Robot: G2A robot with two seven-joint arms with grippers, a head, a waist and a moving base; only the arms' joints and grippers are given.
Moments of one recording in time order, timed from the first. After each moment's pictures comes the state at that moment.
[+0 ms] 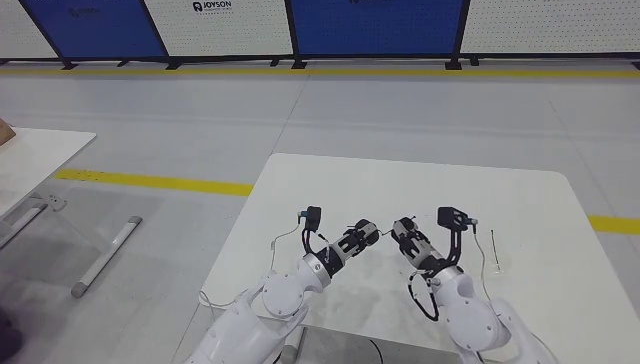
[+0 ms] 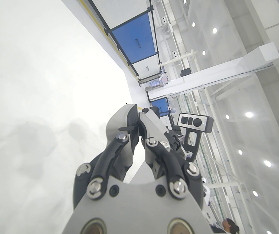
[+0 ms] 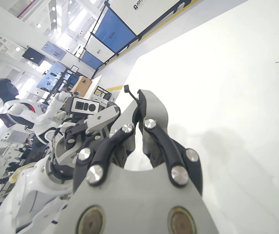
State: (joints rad) left arm 1.44 -1.20 -1.05 -1.64 -0.11 -0.11 -0.16; right arm -1.38 -1.24 1.00 -1.73 -0.45 0.16 0.23
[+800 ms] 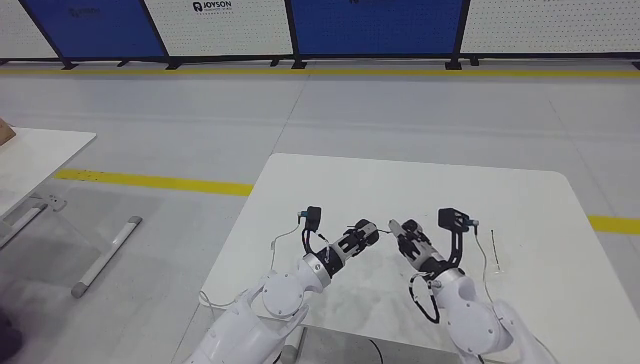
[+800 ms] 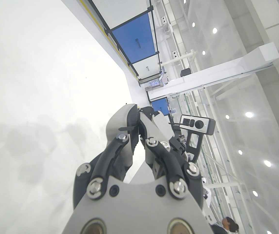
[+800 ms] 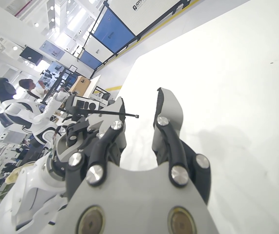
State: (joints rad) left arm 1.44 -1.20 -1.05 -1.64 -0.11 -0.11 -0.16; right arm -1.41 -1.25 1.02 -1.76 -0.50 0.17 0.25
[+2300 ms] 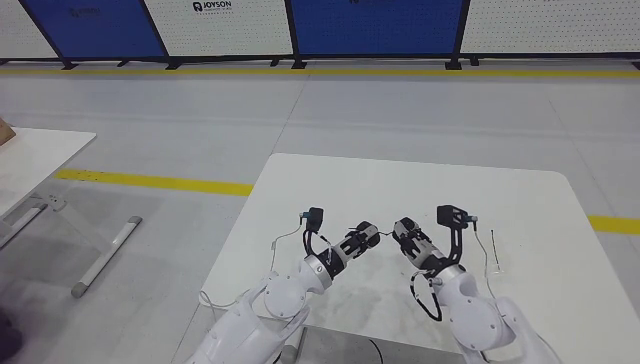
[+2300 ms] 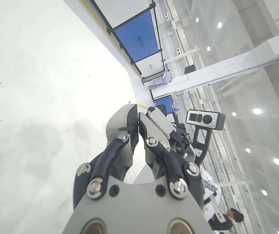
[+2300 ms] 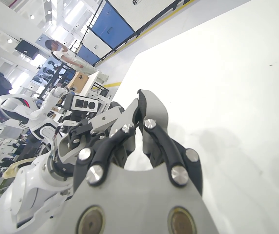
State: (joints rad) left arm 1.44 -1.20 -1.04 -1.64 -0.07 -0.10 -0.16; right arm -1.40 -1.27 1.04 -1.76 -0.53 0.16 0.32
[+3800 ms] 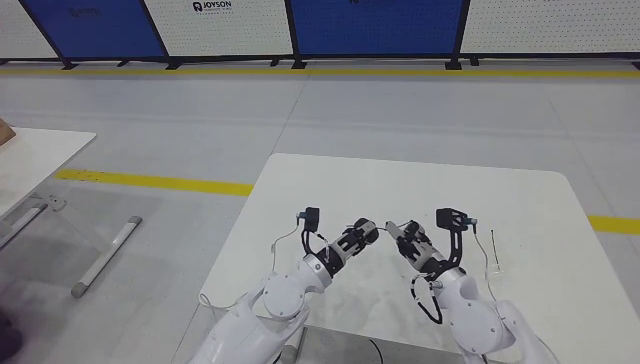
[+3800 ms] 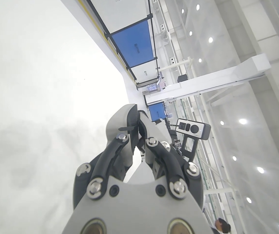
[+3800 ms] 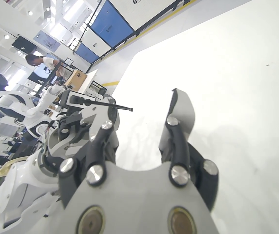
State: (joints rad) left arm 1.46 -1.21 -1.06 -1.65 -0.14 -0.10 -0.13; right arm -1.41 -1.28 1.06 -1.76 -0.56 0.13 0.33
